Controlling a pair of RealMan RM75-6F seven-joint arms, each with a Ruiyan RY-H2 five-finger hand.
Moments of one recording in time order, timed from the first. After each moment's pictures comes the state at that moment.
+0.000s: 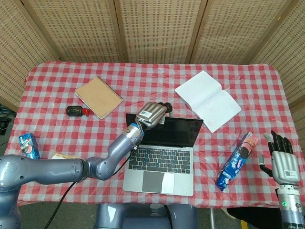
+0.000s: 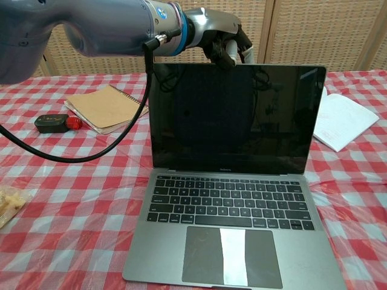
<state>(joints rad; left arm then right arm) -1.35 -1.55 -0.33 -1.50 0.49 0.77 0.46 0.12 -1.25 0.13 -1.51 -1.34 1.40 -0.09</state>
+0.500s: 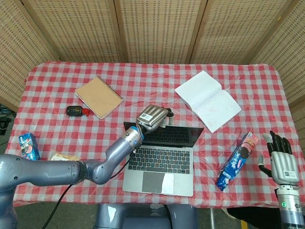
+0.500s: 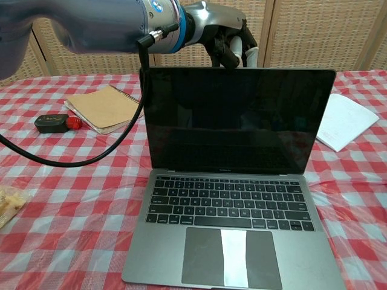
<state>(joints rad) -1.34 -1.51 -0.32 -1.59 0.52 0.78 0.42 0.12 -1.24 0.13 -1.52 -1.35 1.40 -0.09</state>
